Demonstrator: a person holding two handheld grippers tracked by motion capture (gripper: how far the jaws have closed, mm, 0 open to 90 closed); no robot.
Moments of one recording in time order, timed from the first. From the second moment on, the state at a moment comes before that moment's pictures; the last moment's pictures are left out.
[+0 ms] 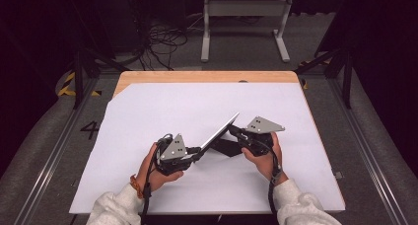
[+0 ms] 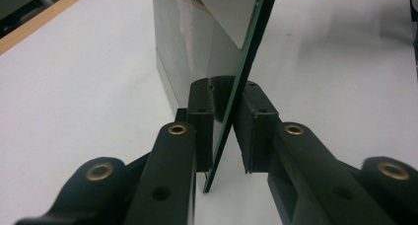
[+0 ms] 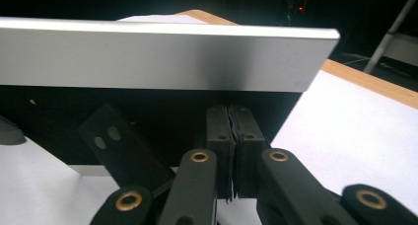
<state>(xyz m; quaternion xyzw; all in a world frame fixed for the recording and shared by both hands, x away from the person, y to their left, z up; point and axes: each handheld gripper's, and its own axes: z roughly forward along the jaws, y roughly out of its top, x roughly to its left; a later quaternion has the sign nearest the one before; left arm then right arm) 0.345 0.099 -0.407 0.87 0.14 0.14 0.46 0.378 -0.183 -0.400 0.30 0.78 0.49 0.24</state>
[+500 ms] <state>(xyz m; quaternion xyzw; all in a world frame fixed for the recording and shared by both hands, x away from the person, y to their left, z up) 0.340 0.092 -0.407 0.87 0.14 0.14 0.46 0.365 -0.166 -0.397 0.27 0.79 0.49 0.24</state>
